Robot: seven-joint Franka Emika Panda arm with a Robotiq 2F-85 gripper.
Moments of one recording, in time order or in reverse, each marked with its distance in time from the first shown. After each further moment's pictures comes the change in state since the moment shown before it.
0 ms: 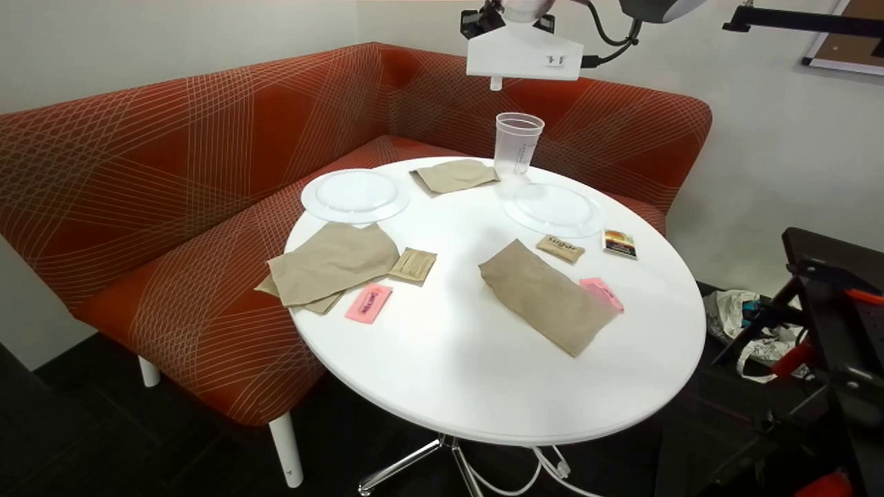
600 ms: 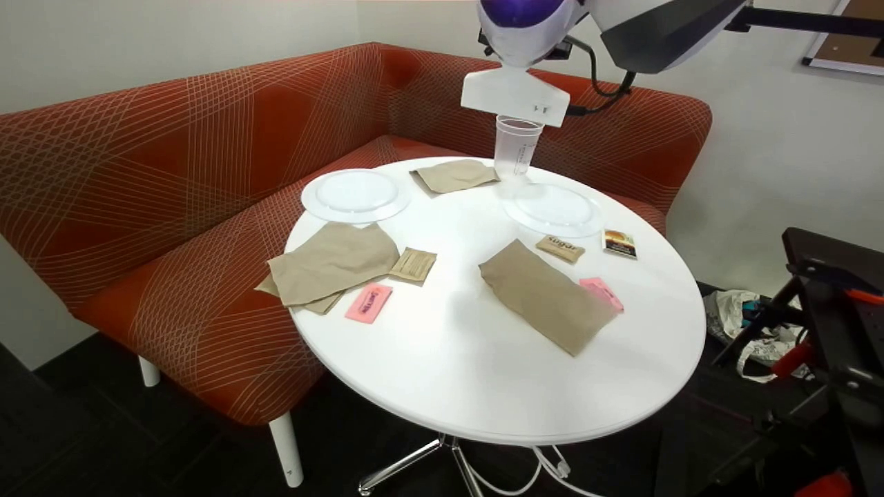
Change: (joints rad) arm -0.096 0.062 0.214 0.005 -0.165 -0.437 0.336
